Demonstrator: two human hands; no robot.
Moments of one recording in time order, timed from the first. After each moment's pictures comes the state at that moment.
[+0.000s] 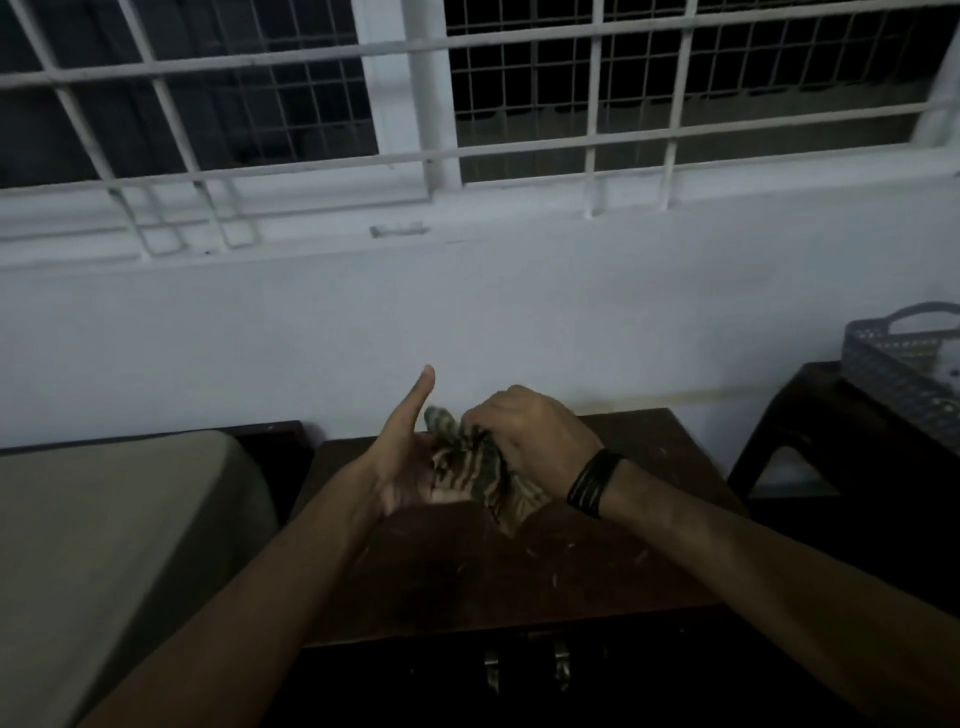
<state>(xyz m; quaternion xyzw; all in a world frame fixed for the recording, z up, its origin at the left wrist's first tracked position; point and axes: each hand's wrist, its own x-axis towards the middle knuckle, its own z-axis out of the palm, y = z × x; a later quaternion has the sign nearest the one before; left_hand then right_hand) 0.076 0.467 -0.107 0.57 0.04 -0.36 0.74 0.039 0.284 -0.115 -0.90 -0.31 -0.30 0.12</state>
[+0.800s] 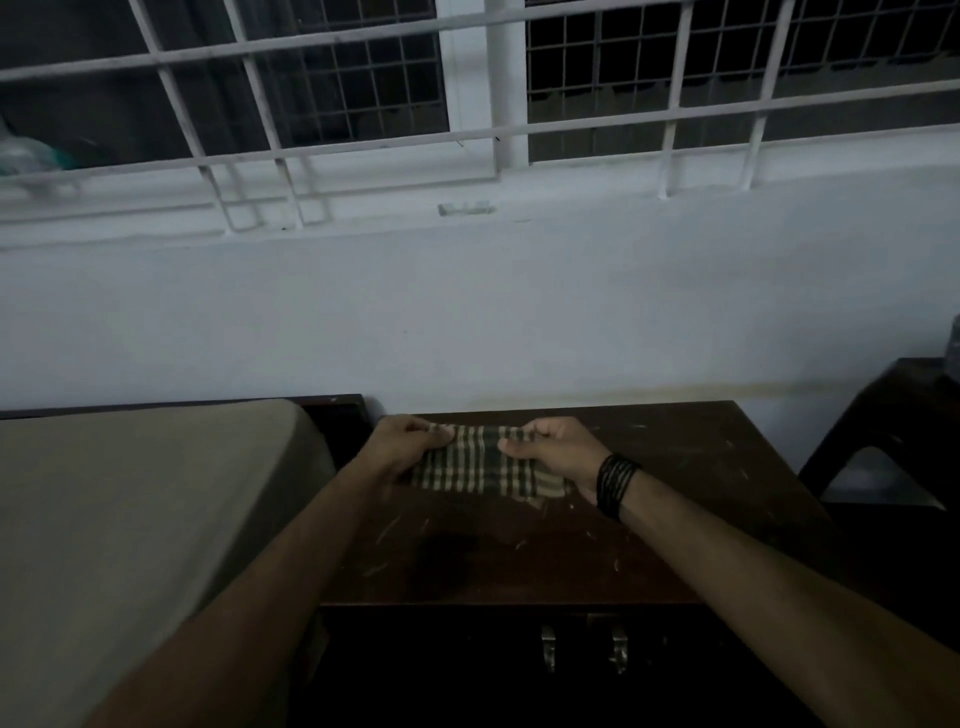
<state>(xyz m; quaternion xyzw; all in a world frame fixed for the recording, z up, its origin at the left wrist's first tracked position) 0.095 0.548 -0.146 0.83 0.04 -0.10 0.55 0.063 0.327 -0.166 -0.77 0.04 0.11 0.63</state>
